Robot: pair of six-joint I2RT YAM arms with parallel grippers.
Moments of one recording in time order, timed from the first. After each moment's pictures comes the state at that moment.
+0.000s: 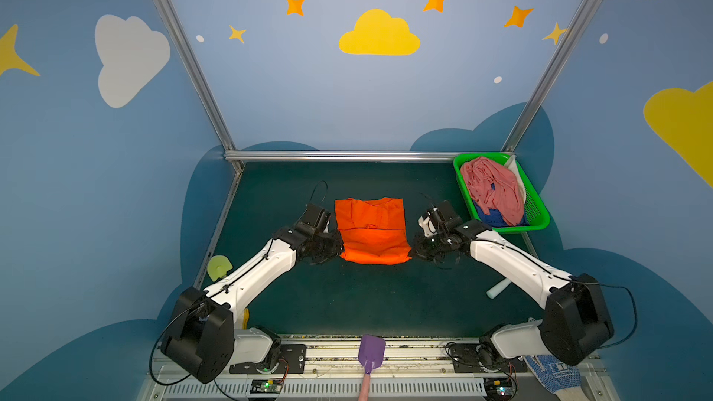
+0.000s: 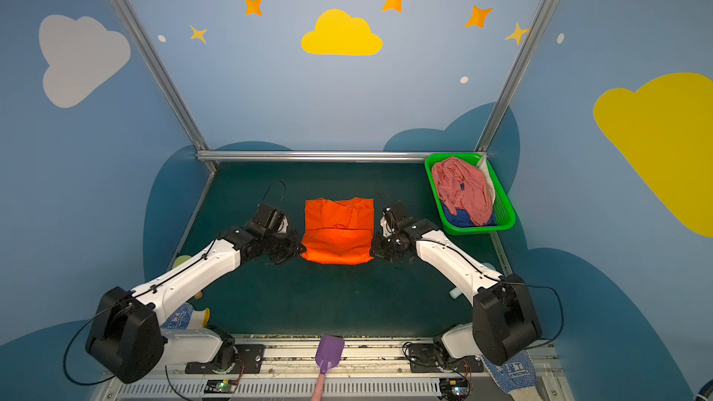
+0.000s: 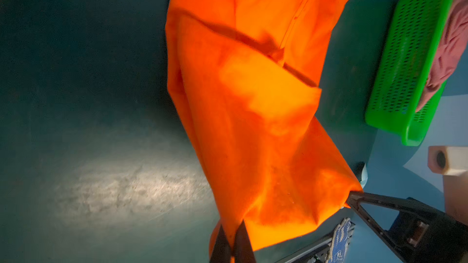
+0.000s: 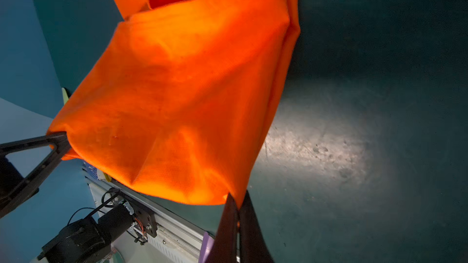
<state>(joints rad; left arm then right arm) -0.45 1.35 0.96 -0.58 0.28 -0.86 0.52 1.43 1.05 -0.72 -0.33 0.65</state>
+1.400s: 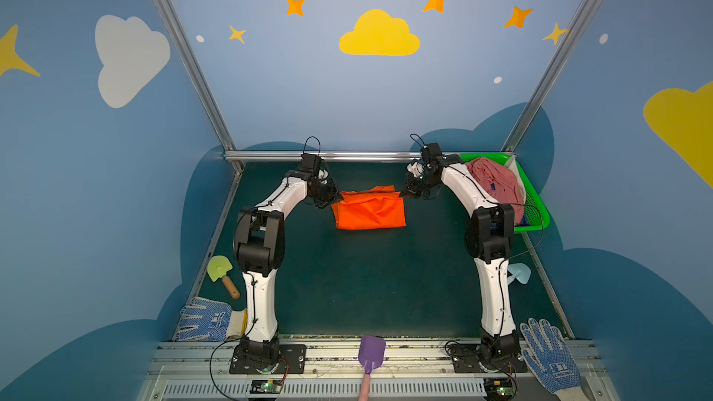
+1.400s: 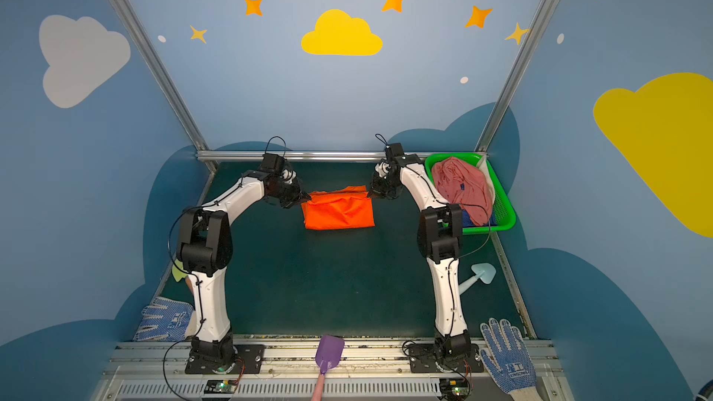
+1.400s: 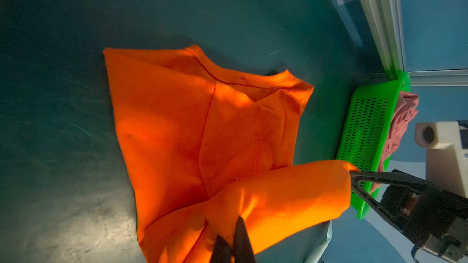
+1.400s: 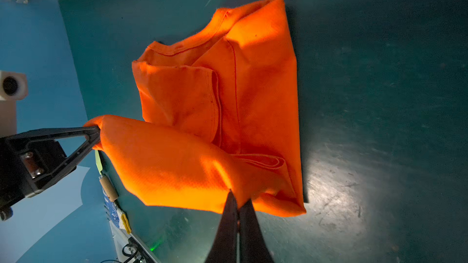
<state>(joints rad) -0.18 2.09 1.68 -0.60 0.53 -0.66 0.30 2.32 2.15 -1.02 -0.51 0.38</state>
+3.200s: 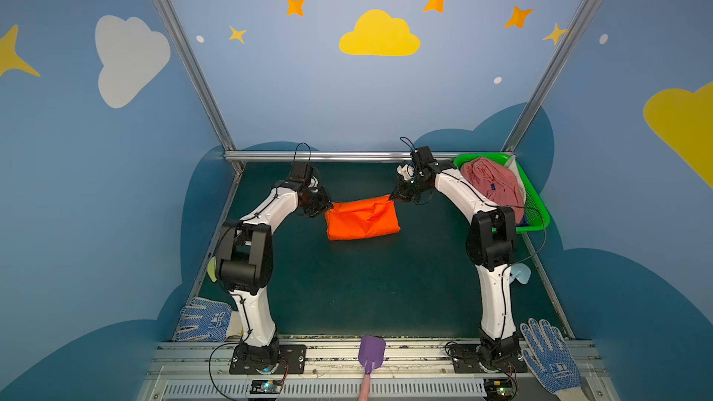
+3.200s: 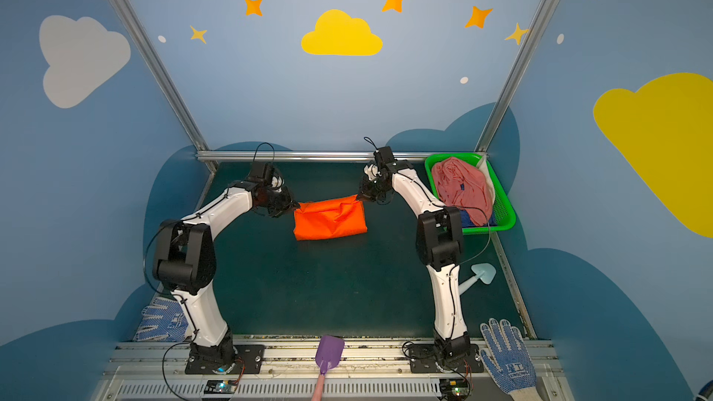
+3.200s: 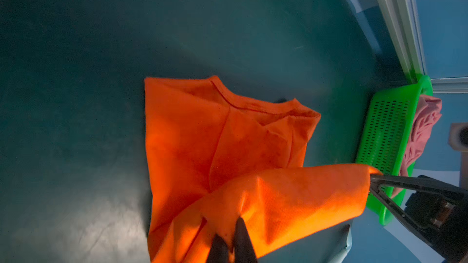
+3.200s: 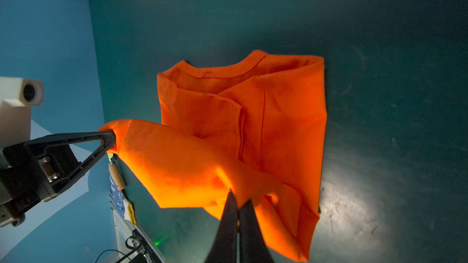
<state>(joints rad) -0.15 1.95 1.50 -0.58 0.43 -0.64 0.37 2.28 2.06 -0.90 -0.53 0.42</state>
